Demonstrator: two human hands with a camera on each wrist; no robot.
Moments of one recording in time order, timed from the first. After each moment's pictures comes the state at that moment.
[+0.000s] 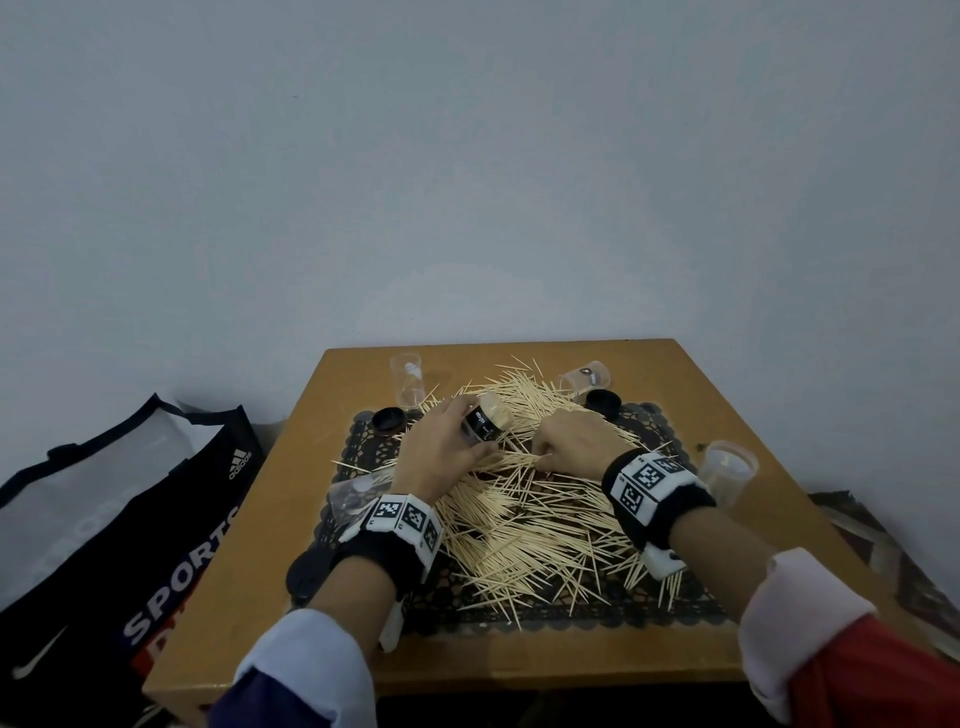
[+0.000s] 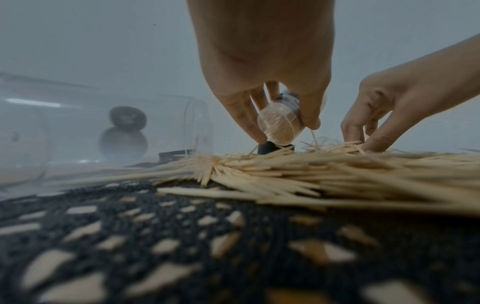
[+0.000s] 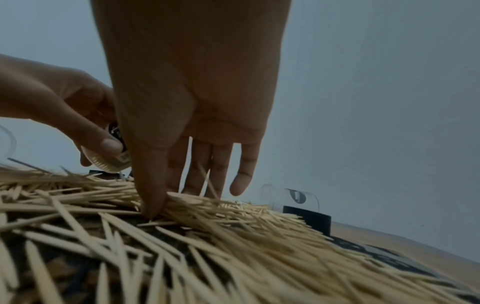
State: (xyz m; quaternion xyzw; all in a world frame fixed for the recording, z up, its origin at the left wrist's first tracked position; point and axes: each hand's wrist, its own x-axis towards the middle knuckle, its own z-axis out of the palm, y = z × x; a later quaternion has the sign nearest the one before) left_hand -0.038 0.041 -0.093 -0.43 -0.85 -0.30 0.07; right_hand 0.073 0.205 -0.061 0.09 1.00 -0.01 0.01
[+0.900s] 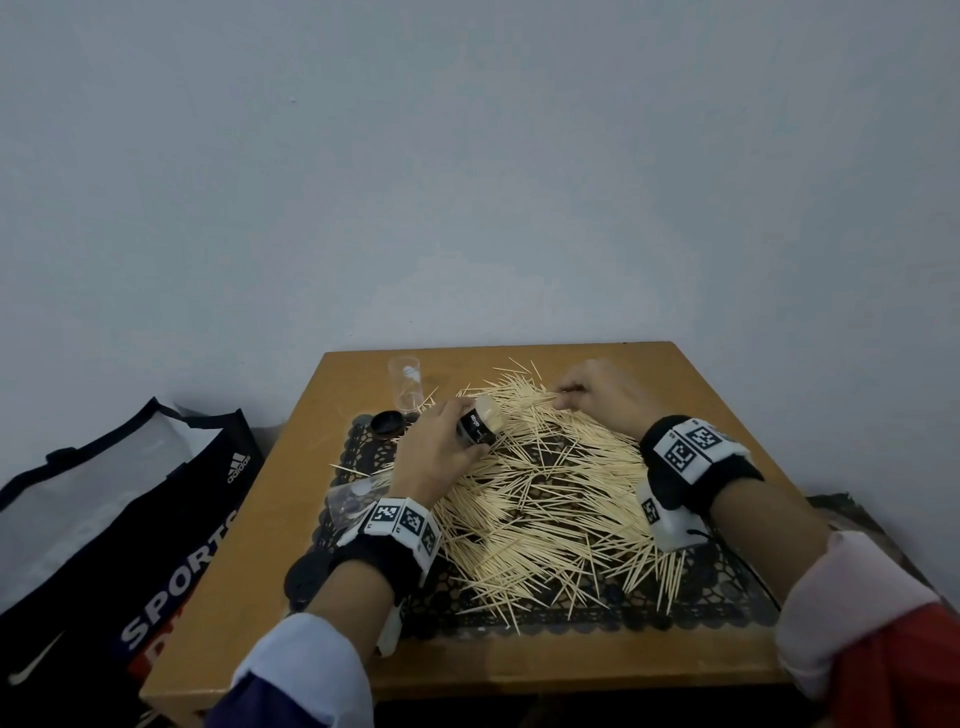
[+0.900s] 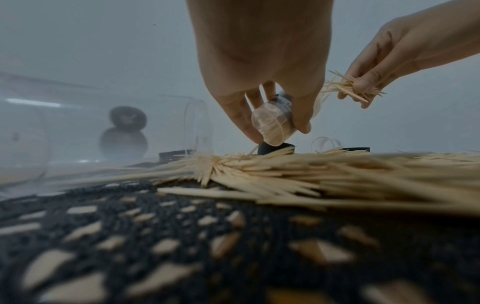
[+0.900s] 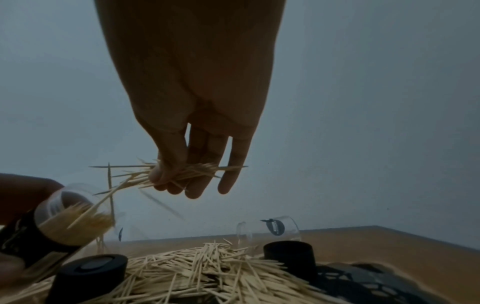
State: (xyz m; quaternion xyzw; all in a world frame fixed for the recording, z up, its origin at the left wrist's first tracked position) left_hand -0.038 0.041 -0.092 -0.41 -0.86 -0.31 0.07; right_hand 0.083 0.238 -0.018 0.13 0.96 -0.21 -0.11
